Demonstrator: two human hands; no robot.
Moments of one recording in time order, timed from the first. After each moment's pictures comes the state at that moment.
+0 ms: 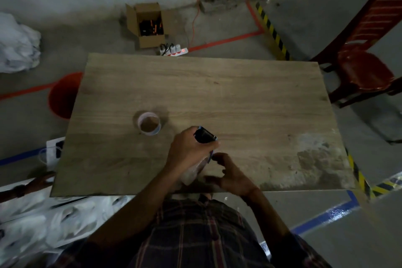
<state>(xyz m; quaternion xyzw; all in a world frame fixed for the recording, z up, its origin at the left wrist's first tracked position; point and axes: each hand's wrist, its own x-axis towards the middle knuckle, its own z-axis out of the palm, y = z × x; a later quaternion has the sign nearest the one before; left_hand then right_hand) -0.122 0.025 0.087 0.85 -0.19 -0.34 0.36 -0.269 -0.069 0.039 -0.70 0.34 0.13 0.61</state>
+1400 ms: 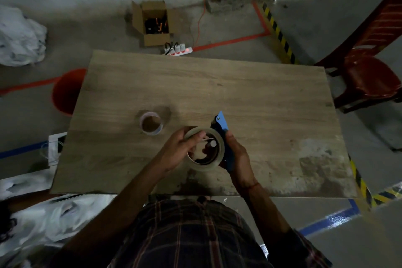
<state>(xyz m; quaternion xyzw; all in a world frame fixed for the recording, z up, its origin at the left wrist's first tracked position) -0.101 0.047 0.085 0.66 -0.14 -0.43 0.59 -0.227 -0.076 0.083 -0.51 0.41 -0.04 0.76</state>
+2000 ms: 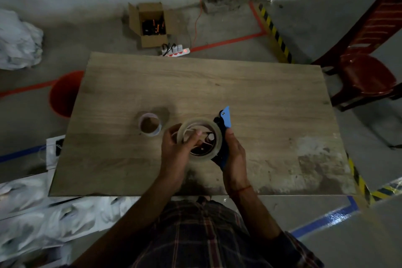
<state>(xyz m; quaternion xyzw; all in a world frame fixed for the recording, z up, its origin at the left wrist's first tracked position) -0.131 0.041 0.087 0.65 0.06 -0.32 0.69 -0.219 -0.055 0.100 -0.46 0.44 -0.15 0.76</state>
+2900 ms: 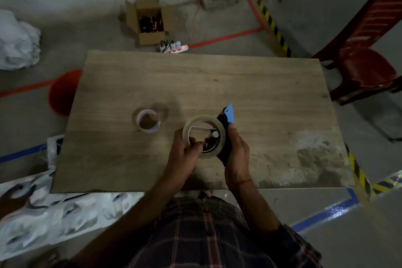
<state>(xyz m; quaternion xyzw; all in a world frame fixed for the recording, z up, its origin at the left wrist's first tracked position) -0.152 0.045 0.082 0.73 -0.04 -0.35 0.58 -0.227 -0.057 0.099 -0.43 0.48 -0.19 0.74</state>
